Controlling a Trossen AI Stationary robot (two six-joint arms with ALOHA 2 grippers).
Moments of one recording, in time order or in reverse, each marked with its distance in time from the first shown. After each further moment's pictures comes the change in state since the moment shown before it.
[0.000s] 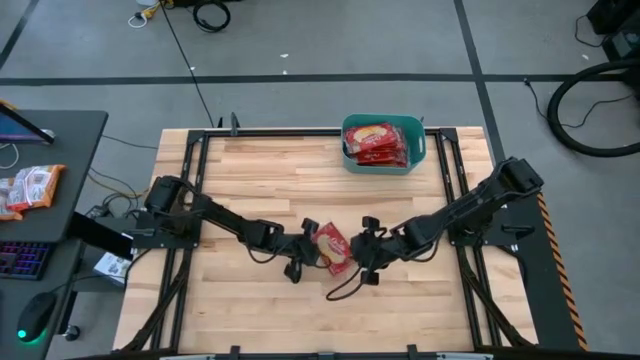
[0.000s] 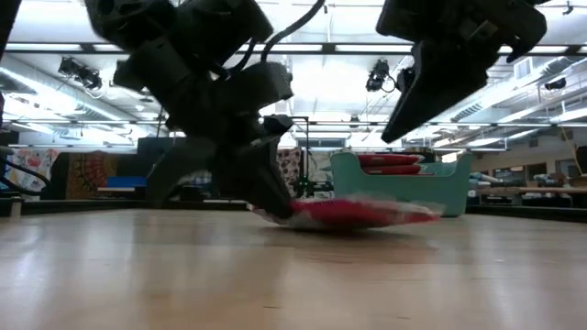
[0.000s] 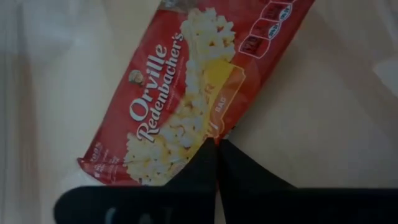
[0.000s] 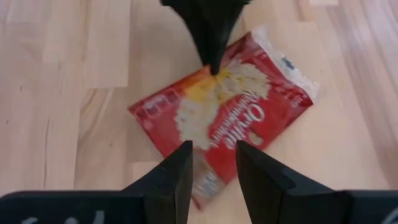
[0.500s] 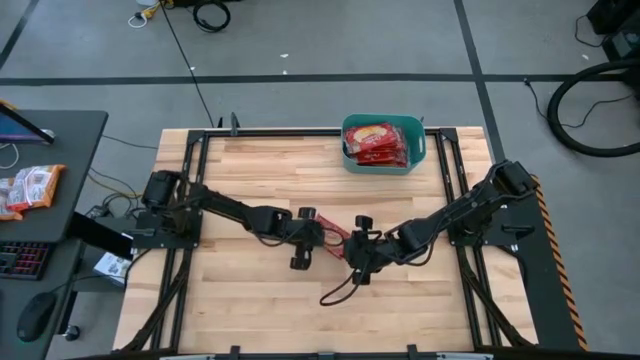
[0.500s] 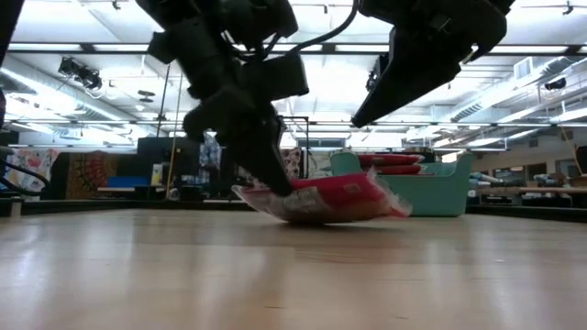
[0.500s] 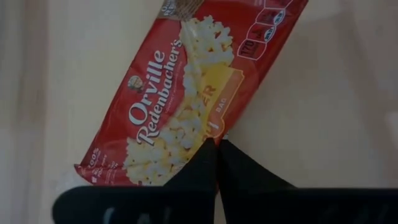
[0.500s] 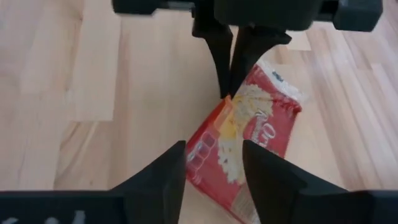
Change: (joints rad) left arm 0.087 -0.044 0.155 -0.339 0.080 -0.322; right arm 0.007 0.066 0.081 0.031 0.116 -0.085
